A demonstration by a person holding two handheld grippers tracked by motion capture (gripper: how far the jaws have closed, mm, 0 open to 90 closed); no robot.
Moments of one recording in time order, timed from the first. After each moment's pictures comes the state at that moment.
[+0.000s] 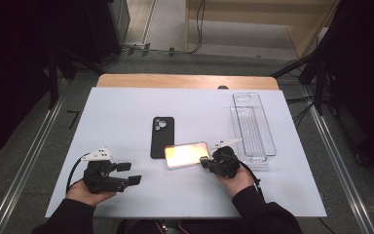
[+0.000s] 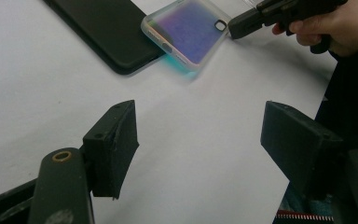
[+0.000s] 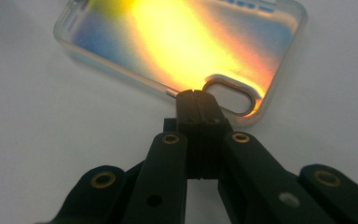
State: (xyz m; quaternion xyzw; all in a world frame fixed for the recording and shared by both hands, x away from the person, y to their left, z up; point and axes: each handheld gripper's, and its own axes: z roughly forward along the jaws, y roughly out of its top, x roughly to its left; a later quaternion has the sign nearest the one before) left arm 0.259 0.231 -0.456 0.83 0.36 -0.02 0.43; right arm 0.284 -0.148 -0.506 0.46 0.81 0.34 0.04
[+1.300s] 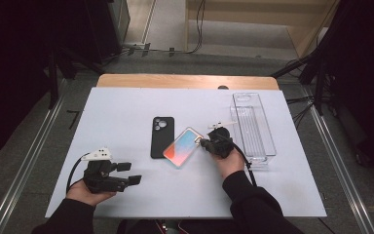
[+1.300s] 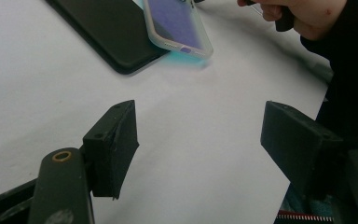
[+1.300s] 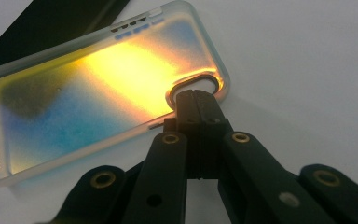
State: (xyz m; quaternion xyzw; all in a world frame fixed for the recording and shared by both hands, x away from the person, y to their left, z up) left arm 0.260 0.232 -0.456 0.83 0.36 -0.02 0.43; right arm 0.342 -0.139 -0.506 0.52 0.78 0.34 0.08
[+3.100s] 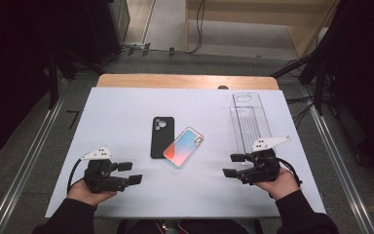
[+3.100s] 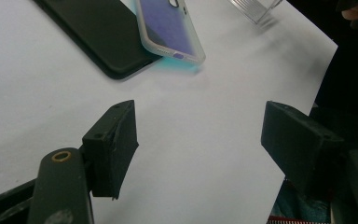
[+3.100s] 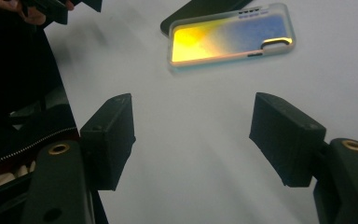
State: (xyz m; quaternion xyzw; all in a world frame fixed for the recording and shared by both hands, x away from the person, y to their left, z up) left arm 0.260 0.230 -0.456 0.82 0.36 -0.04 0.45; right arm 0.244 -0.237 -0.449 0.36 0.82 0.46 -0.01
